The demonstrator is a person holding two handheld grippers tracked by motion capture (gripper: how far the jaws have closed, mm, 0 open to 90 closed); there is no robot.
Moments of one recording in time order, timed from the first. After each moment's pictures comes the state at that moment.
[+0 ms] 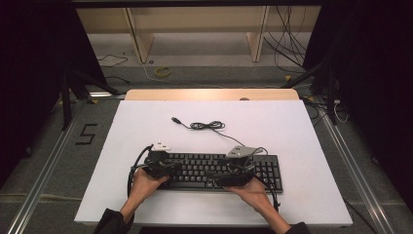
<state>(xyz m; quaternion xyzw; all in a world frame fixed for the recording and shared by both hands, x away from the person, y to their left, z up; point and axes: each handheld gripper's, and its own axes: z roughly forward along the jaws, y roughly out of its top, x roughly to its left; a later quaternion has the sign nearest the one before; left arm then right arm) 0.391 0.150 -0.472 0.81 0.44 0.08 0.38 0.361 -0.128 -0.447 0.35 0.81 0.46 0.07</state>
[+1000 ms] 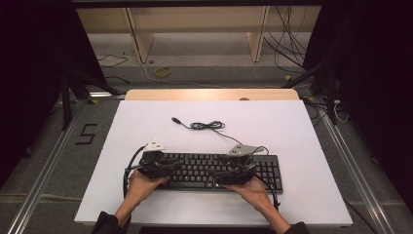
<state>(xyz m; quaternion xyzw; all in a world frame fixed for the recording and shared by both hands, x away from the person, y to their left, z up) 0.379 0.160 -0.456 0.79 0.43 0.07 0.43 0.364 -0.130 -0.445 0.35 0.81 0.46 0.08</state>
